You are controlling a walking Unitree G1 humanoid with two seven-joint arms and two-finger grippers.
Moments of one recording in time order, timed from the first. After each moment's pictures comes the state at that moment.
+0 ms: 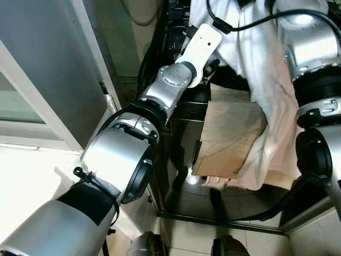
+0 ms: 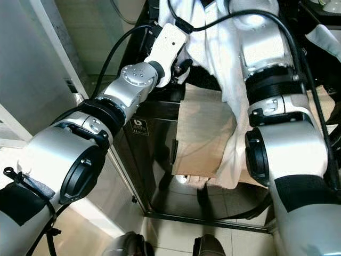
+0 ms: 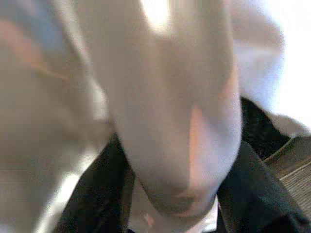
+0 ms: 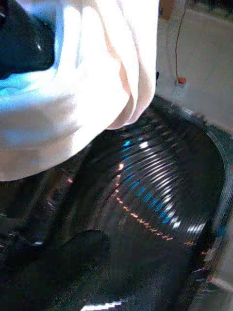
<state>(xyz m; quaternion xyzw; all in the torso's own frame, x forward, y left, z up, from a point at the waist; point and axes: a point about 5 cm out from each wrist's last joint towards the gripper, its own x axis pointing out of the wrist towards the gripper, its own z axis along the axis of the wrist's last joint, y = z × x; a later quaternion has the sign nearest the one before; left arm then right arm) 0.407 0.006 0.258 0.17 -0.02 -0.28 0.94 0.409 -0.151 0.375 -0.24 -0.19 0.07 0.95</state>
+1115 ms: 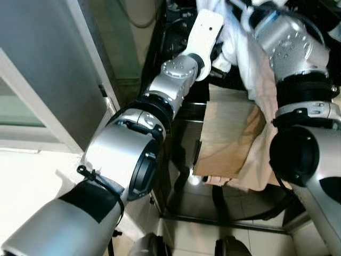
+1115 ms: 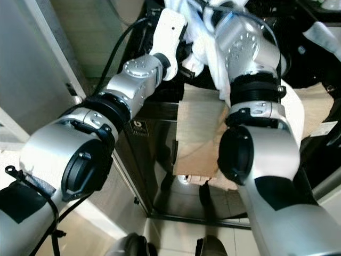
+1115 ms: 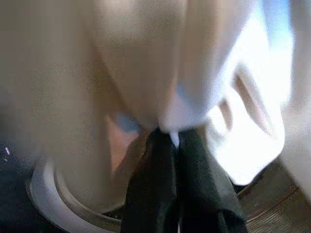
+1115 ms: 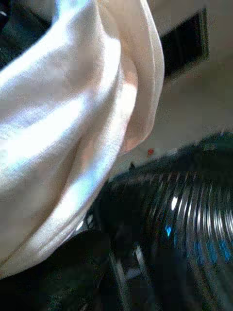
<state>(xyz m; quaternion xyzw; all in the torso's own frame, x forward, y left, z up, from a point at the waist) 0.404 -0.006 0.276 0.06 -0.03 -0.30 0.95 0.410 -0.123 0.361 0.22 -0.11 0.20 0.95</state>
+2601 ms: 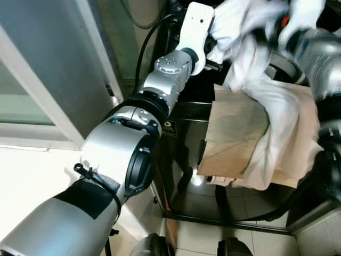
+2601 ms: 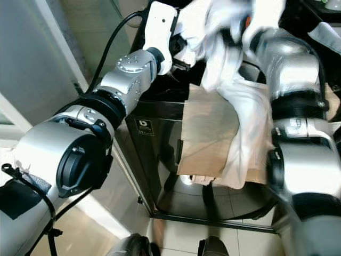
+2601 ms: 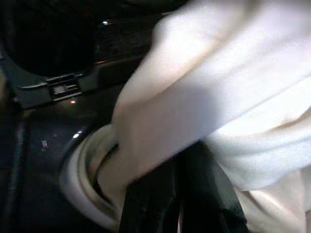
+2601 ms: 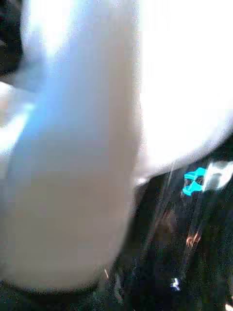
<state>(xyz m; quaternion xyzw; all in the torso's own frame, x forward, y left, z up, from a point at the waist) 0.409 0.007 0.284 0.03 -0.04 -0.28 0.96 0.403 -0.217 0.304 -0.29 0.04 0.06 0.95</state>
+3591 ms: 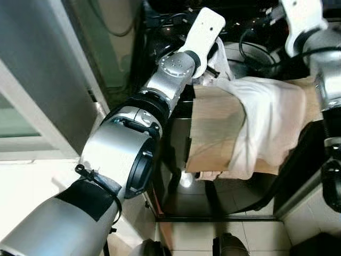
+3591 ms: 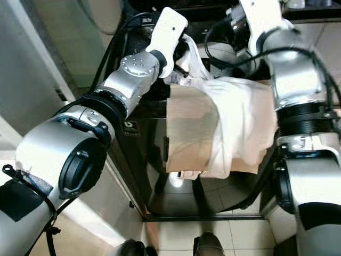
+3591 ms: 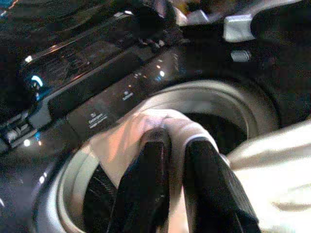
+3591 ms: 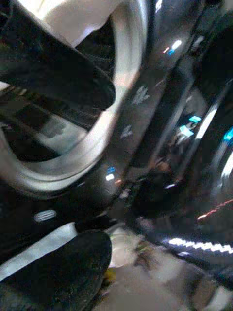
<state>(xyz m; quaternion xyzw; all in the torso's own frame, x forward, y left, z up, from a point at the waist) 0.407 0.003 0.279 0.17 -0.05 -0.29 0.94 0.395 -0.211 0.315 -0.27 -0.03 0.04 0.96</state>
